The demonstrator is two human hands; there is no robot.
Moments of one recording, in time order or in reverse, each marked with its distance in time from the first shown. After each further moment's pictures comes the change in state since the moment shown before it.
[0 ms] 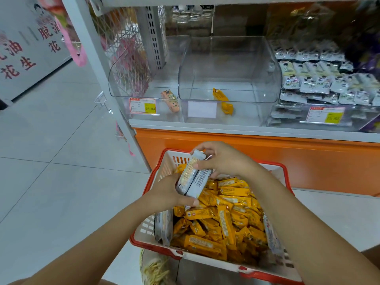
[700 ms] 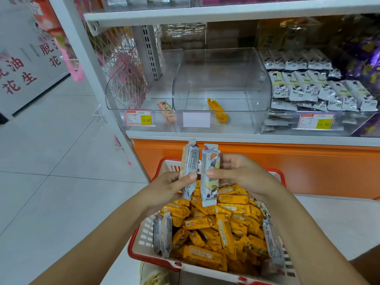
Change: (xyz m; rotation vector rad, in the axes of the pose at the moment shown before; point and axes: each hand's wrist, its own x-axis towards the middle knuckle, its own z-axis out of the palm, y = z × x) left_hand -0.006 0.039 -0.012 -0.414 -0.101 0.033; right_hand -0.043 0.019 -0.019 0.354 0.058 -0.064
